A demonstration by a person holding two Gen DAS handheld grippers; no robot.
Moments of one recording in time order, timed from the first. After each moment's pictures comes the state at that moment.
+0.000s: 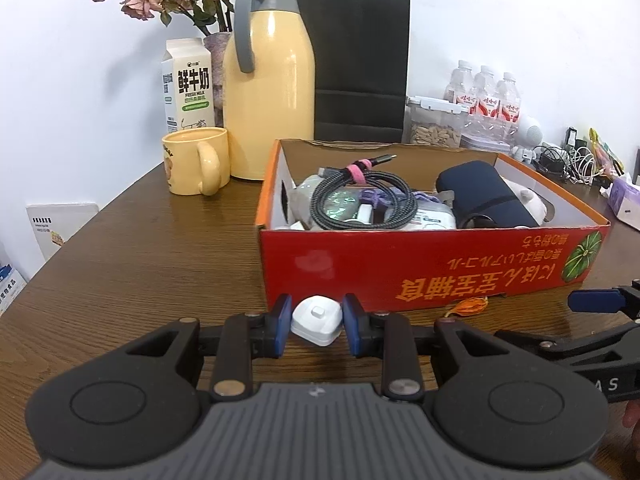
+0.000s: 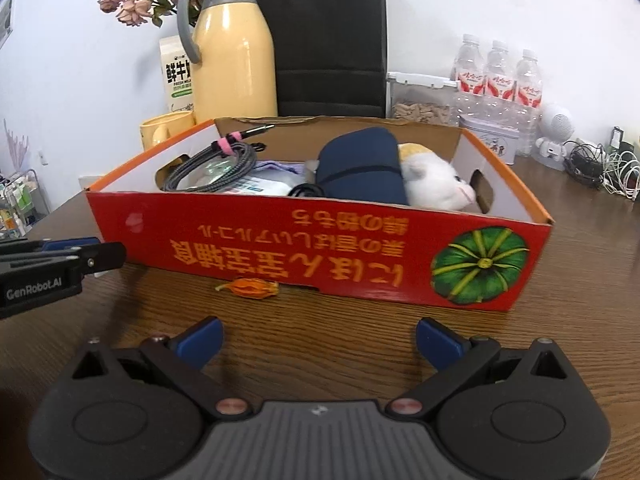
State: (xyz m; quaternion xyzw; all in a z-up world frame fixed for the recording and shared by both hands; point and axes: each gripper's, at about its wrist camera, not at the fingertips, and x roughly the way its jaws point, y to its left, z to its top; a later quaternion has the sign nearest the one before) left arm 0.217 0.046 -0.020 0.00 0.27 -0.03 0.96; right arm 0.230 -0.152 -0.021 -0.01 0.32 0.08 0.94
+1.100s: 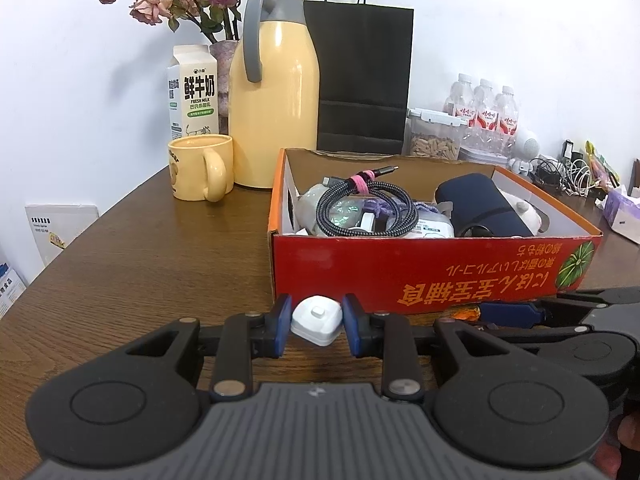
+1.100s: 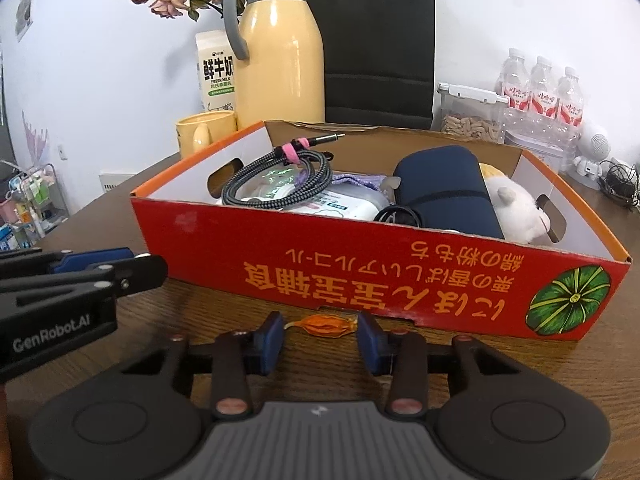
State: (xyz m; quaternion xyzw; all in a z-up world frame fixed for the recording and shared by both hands) left arm 0.208 0.053 -0.016 -0.01 0.25 -0.03 0.97; right arm 0.242 -0.104 -0.019 -0.02 0.31 0.12 0.94
